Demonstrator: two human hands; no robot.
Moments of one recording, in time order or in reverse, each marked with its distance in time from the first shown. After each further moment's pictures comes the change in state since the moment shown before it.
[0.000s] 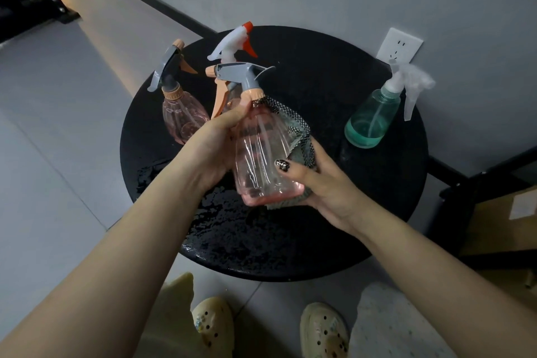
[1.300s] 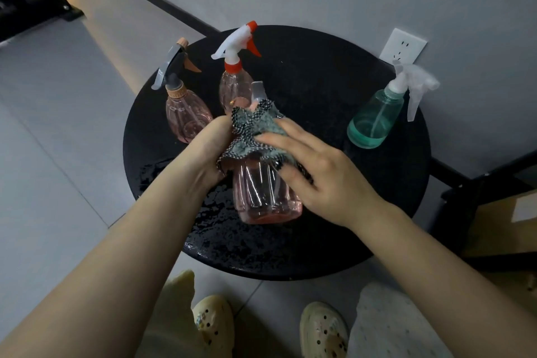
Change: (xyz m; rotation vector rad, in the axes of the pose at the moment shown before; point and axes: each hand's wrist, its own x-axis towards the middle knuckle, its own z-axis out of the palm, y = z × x) left_hand 0.001 -0.001 0.005 0.034 0.052 -0.052; right_hand -0.004 -0.017 0.005 -1.131 0.060 -0.630
